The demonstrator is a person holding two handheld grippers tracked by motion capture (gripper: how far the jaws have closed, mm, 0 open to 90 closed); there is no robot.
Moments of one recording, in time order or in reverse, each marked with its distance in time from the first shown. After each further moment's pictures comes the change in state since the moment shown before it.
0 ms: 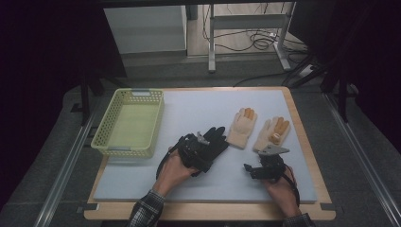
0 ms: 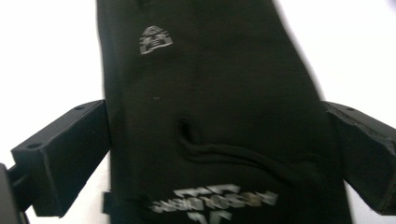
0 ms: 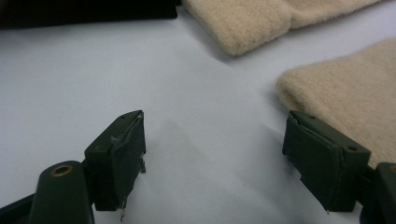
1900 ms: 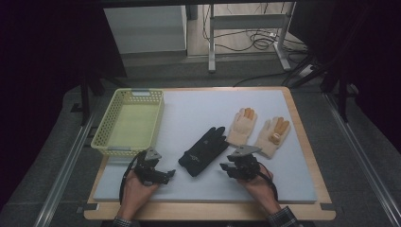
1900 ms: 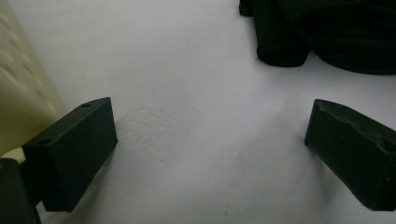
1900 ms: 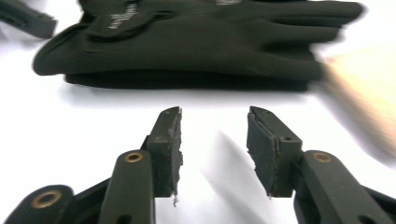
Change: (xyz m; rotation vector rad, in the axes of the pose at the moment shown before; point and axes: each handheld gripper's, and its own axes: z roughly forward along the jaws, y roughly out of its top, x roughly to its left) left arm 0.039 -0.137 -0.047 -0.180 0.068 -0.191; right arm 0.061 0.040 0.019 -0.026 0.140 -0.058
